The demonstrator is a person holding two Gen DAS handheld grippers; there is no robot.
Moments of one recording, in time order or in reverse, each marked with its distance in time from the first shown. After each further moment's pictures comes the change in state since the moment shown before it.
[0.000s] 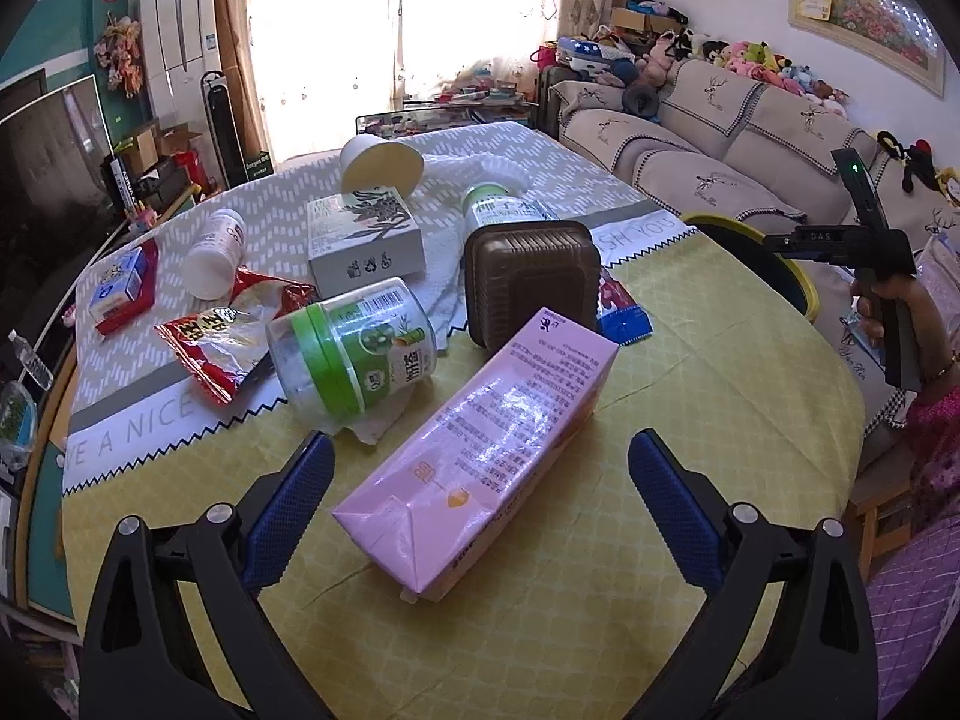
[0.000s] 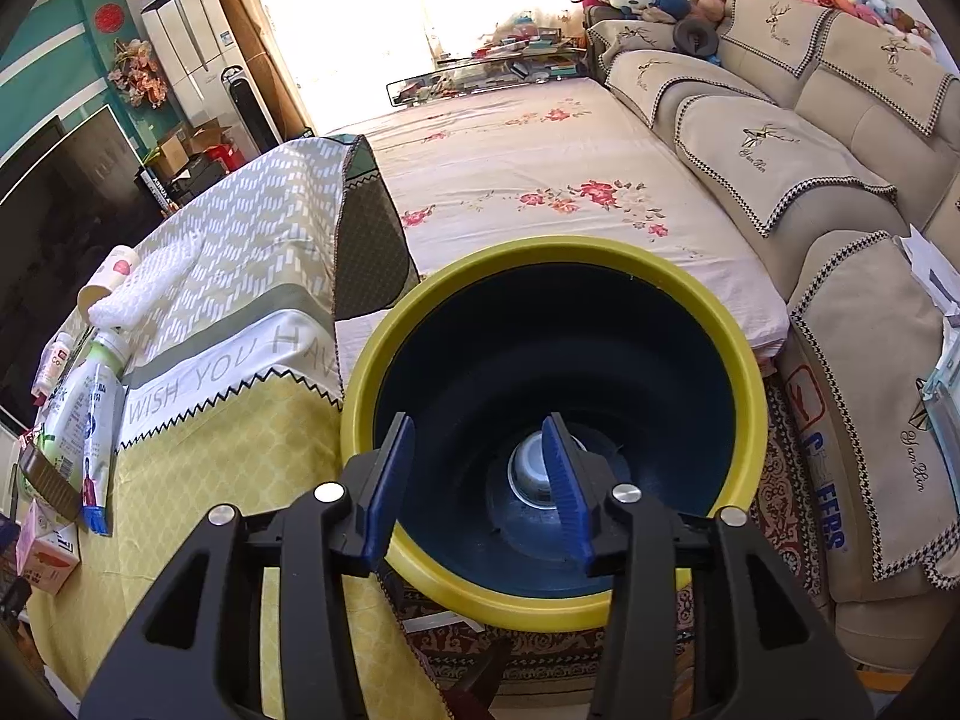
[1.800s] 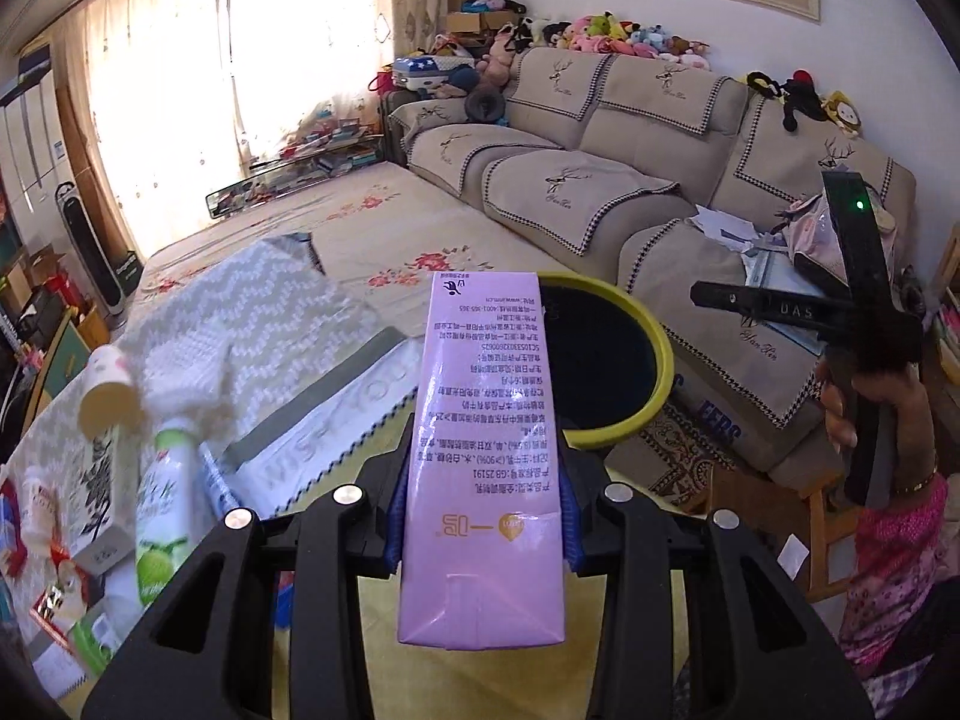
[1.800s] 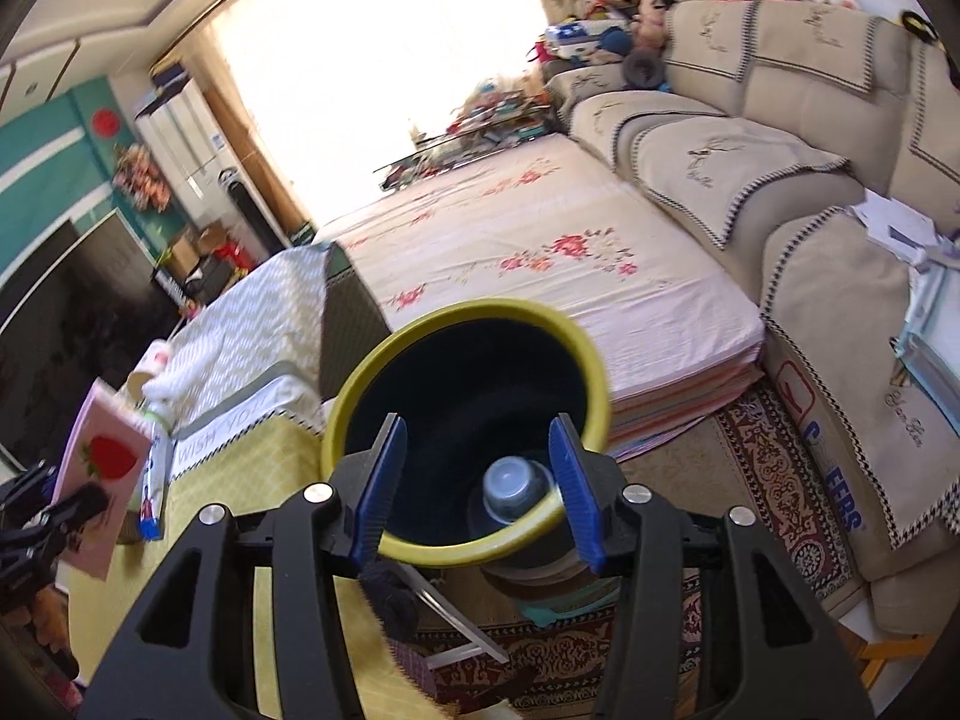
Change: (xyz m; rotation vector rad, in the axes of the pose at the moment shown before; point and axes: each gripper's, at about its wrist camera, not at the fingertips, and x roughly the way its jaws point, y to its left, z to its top) left arm 0.040 -0.205 0.137 0.275 -0.046 -0.227; right arm -0.091 -0.086 -0.033 0.163 -0.193 0.063
